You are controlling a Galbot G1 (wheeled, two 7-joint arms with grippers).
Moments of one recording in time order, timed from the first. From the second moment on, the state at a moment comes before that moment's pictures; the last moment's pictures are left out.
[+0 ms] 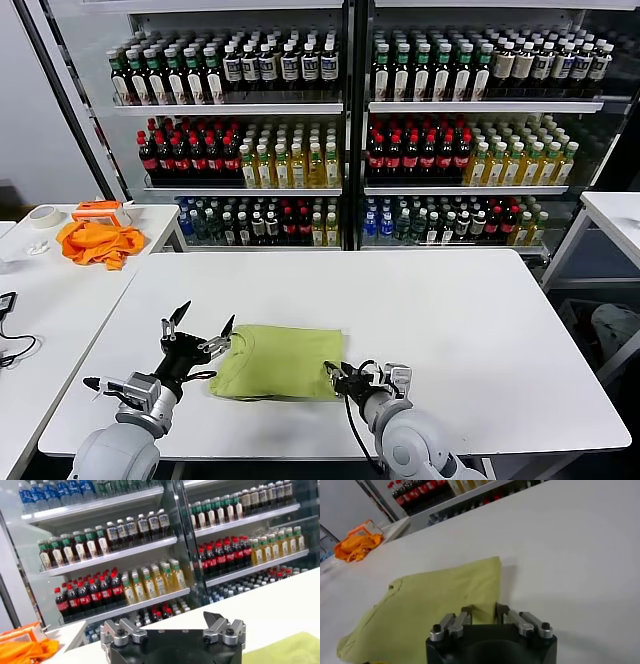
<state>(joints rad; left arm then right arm) 1.37 -1.07 -0.50 -2.07 -0.23 0.26 -0.02 -1.07 1.21 -0.02 1.91 0.99 -0.57 0.50</state>
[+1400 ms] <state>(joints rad) 1.35 -1.06 -0.45 -2.02 -0.21 0.23 -0.02 -1.10 1.04 0.28 1.95 0.79 -0.58 0.28</state>
